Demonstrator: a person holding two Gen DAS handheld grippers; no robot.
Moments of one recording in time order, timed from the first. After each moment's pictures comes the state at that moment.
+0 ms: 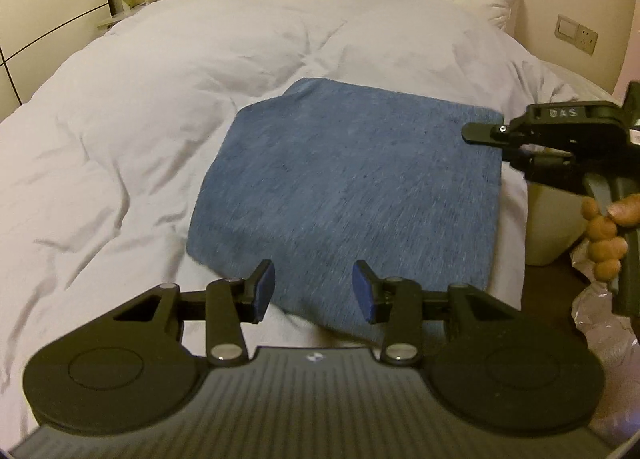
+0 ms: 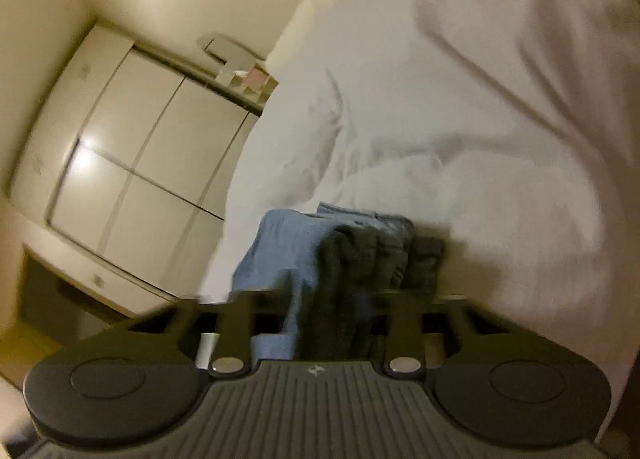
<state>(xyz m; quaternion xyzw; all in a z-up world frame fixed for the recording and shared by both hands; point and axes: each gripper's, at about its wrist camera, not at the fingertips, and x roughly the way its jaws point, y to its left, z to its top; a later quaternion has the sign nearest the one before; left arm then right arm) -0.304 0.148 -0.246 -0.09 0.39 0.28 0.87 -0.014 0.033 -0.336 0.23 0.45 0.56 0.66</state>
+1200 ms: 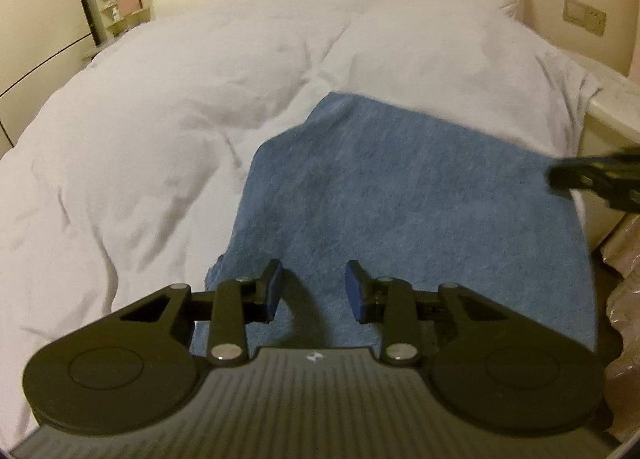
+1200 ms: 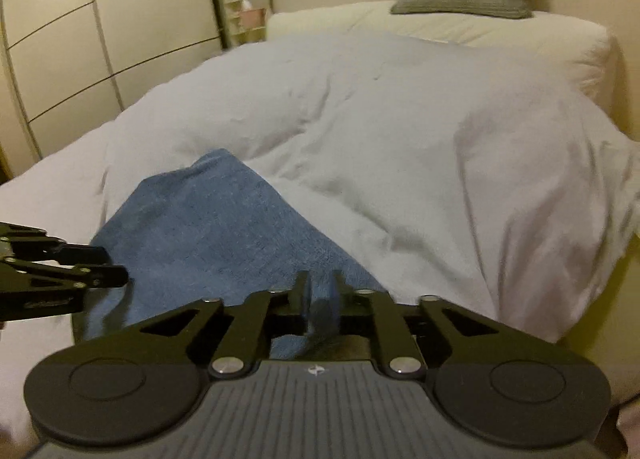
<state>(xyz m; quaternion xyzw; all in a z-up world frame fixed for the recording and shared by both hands) -0.246 0.218 -0.275 -0.05 0.40 0.28 0.87 -0.074 0.050 -0.298 -0.09 0.33 0.49 0.80</state>
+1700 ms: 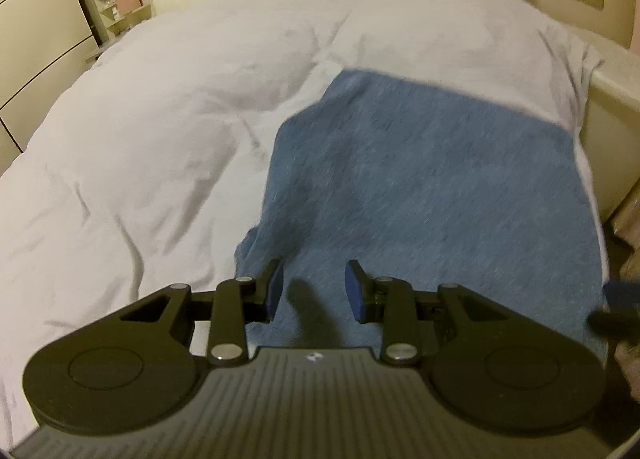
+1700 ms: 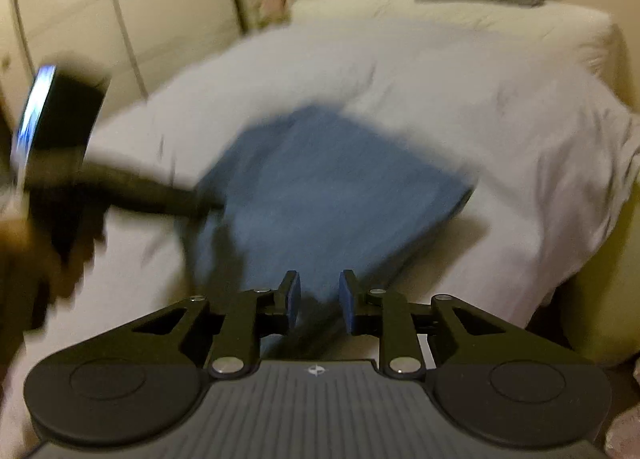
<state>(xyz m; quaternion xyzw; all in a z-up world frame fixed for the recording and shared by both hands) -0.269 0.215 -0.273 -0.01 0.43 0.27 0.86 -0.197 0.025 -0.299 -0.13 0.35 0.50 0.78</state>
